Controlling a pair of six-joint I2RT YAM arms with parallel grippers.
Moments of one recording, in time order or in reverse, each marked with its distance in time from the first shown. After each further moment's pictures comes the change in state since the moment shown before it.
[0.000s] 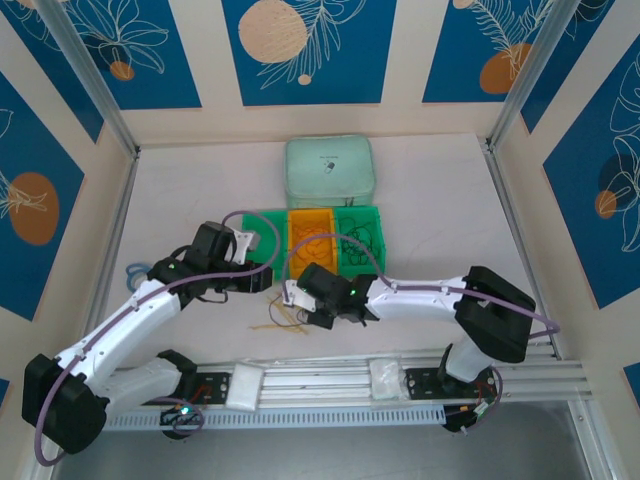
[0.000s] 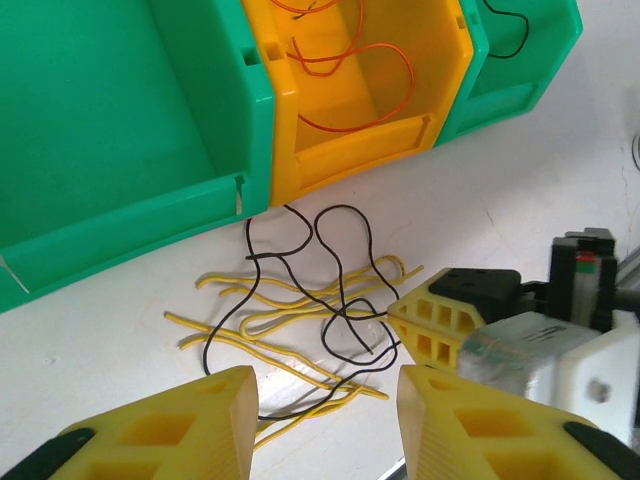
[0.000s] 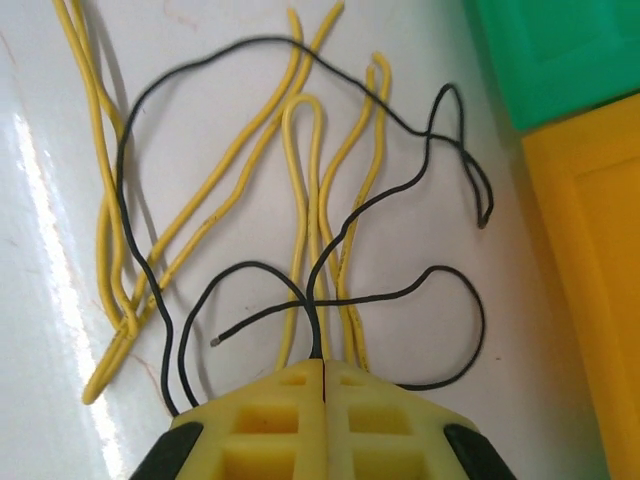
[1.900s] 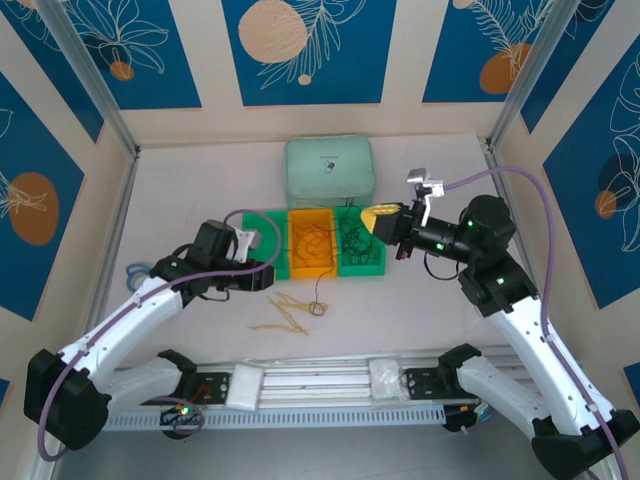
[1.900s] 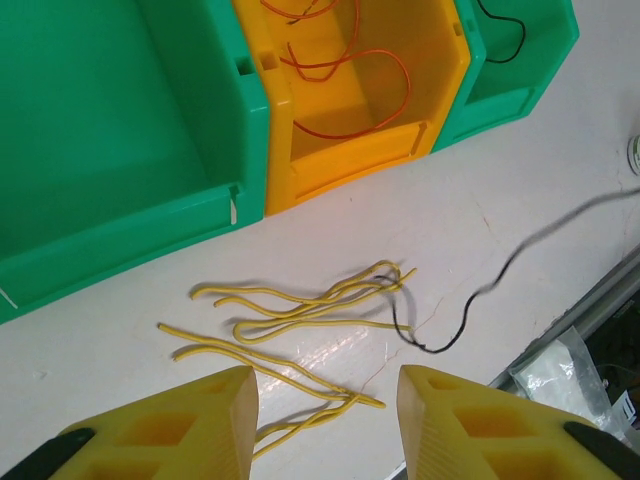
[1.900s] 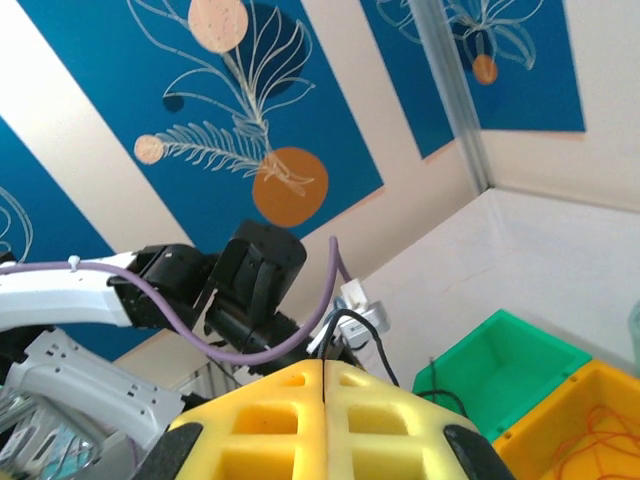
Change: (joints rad) left arm 0.003 0.025 0.003 0.023 0.013 0.000; right arm -0.680 -0.745 0.124 0.149 -0.807 0.718
